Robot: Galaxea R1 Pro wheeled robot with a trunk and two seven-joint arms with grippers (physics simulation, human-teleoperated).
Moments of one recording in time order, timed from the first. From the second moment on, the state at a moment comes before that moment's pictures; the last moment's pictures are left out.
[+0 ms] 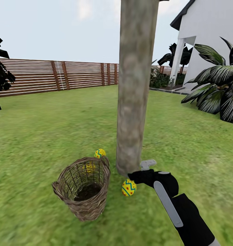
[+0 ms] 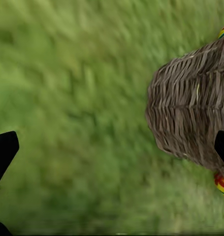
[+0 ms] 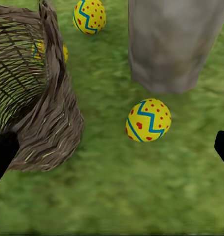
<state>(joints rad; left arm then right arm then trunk) 0.22 0.05 0.62 -1.30 0.94 0.57 0.01 -0.45 -0.03 0.34 -1.62 -0.44 1.04 -0.26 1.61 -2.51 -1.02</state>
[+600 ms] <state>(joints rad) 0.21 0.05 0.57 -1.30 0.94 0.56 0.01 -0.36 -0.04 0.34 -1.61 -0.44 1.01 -0.27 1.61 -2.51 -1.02</state>
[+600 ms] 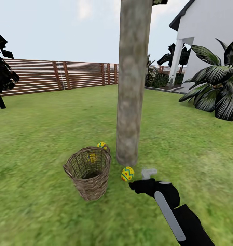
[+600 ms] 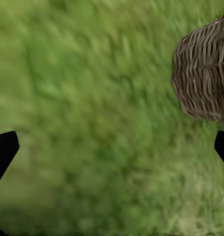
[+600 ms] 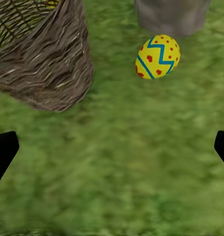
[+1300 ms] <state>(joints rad) 0.20 0.06 0.44 -1.34 0.94 0.54 0.01 -0.24 -0.05 0.34 -1.52 -0.40 0.97 -0.27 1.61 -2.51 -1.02</state>
